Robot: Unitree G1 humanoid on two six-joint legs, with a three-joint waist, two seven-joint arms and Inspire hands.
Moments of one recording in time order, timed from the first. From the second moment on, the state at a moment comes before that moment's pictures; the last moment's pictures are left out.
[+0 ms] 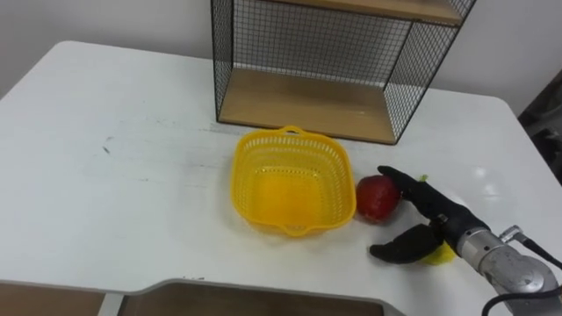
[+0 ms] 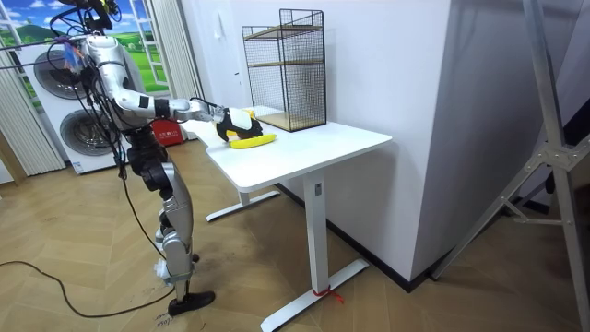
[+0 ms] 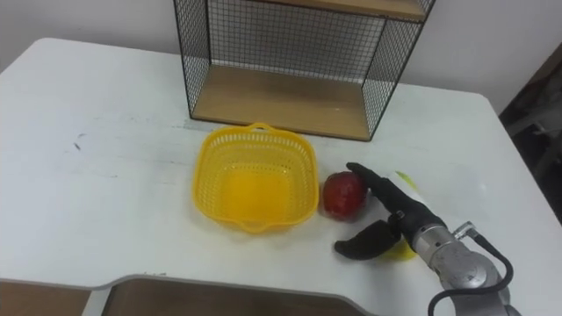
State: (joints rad) left arm 0.27 0.29 0.04 1.04 0.32 0.05 -0.13; right arm 0.07 -0.48 0.02 0.22 -0.20 -0.02 0.35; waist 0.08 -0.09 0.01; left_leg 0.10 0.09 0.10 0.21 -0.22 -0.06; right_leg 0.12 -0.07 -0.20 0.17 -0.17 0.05
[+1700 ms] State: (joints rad) left arm 0.28 0.28 0.04 1.04 0.32 0.09 -0.19; right arm -0.06 -0.43 0.02 0.38 -0.20 0.00 0.23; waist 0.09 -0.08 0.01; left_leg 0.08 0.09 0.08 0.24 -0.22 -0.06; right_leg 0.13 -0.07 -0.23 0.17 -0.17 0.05
